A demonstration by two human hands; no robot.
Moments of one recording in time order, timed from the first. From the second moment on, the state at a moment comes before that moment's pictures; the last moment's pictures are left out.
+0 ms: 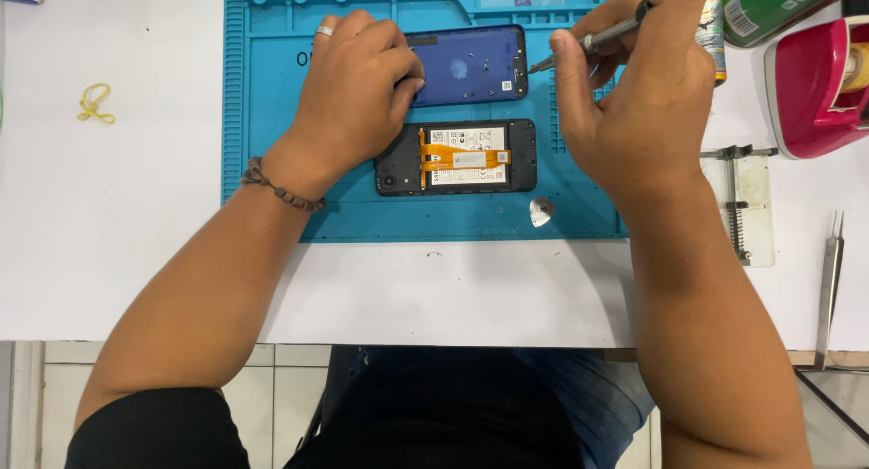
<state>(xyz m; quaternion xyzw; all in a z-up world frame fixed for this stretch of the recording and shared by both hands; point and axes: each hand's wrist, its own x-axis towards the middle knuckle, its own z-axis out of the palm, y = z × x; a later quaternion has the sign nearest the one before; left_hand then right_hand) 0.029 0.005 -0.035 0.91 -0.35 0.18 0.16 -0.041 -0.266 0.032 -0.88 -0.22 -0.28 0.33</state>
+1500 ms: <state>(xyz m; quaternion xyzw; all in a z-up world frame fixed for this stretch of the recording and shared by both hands) 0.025 0.022 -0.052 0.93 -0.31 0.18 0.07 -0.111 -0.564 0.009 -0.93 0.33 -0.17 -0.03</state>
